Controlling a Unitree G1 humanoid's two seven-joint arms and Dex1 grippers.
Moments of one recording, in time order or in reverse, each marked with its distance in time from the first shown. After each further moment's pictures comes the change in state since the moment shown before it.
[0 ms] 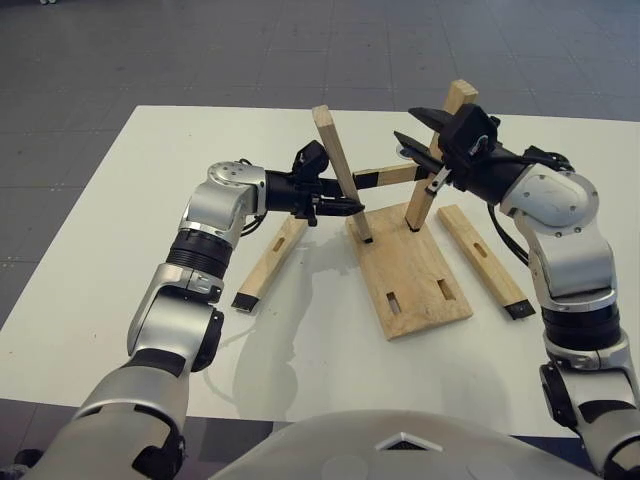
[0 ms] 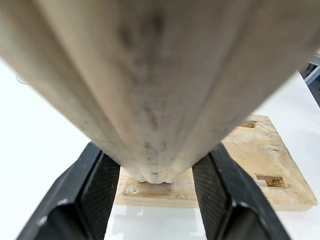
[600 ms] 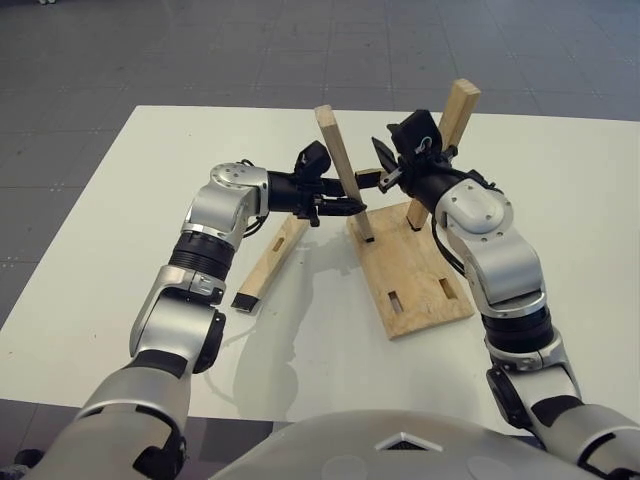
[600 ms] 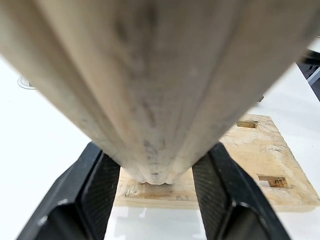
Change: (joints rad) left arm 0.012 -0.009 0.000 -0.015 0.000 -0.020 0.021; right arm -0.016 0.176 0.144 0.074 -0.071 0.253 -0.216
